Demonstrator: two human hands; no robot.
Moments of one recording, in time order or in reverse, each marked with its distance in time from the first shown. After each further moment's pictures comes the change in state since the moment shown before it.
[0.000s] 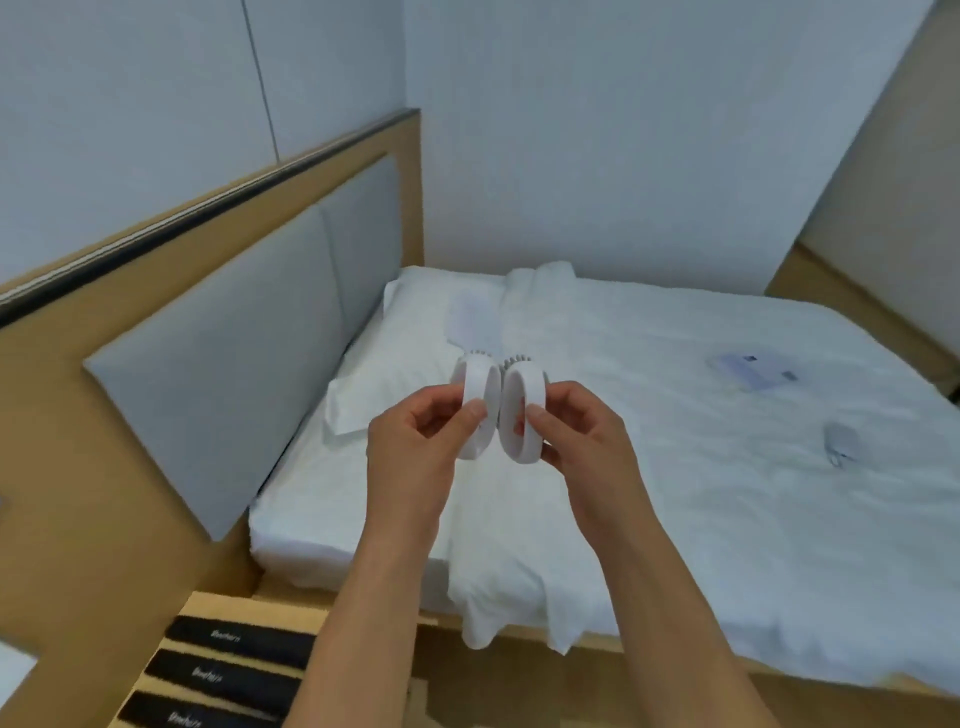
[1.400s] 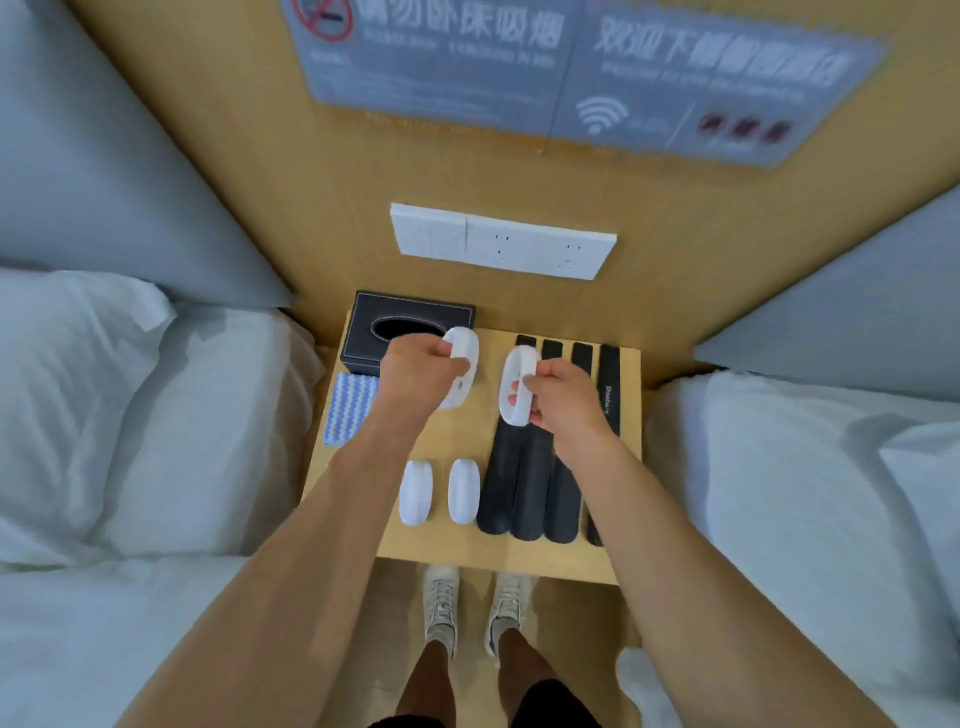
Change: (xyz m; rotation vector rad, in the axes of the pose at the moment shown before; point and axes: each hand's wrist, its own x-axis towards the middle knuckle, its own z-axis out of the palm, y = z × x) left_hand -0.181 -0.210 -0.326 0.186 1.418 -0.928; right_hand -0.100 0.271 0.405 -0.742 -1.354 0.434
